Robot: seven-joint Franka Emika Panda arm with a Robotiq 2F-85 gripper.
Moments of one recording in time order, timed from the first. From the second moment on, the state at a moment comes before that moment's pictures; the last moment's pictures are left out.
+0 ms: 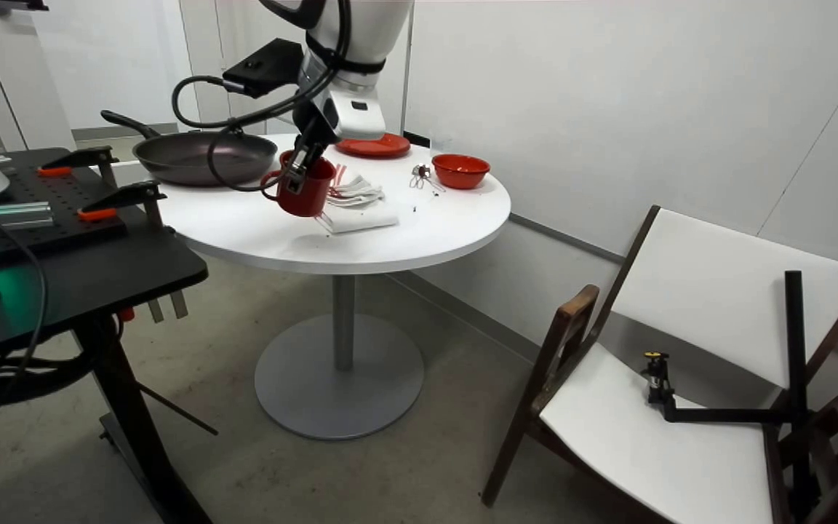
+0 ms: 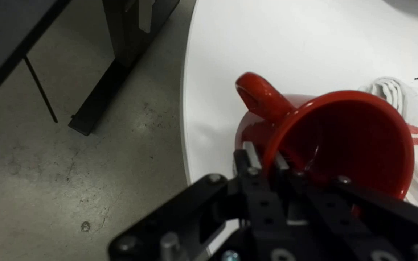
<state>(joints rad) -0.52 0.43 -0.26 -2.21 0.53 2.17 -0.20</state>
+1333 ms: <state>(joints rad) -0.50 0.42 -0.26 -2.24 0.54 2.27 -0.21</state>
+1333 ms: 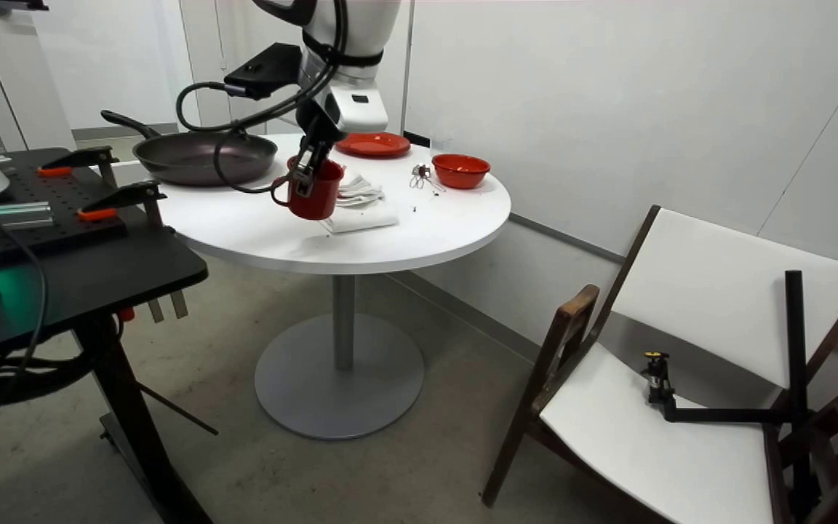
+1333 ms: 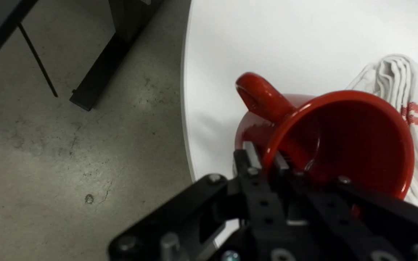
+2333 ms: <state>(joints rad) -0.40 0.50 -0.25 -2.27 0.45 2.60 -0.02</state>
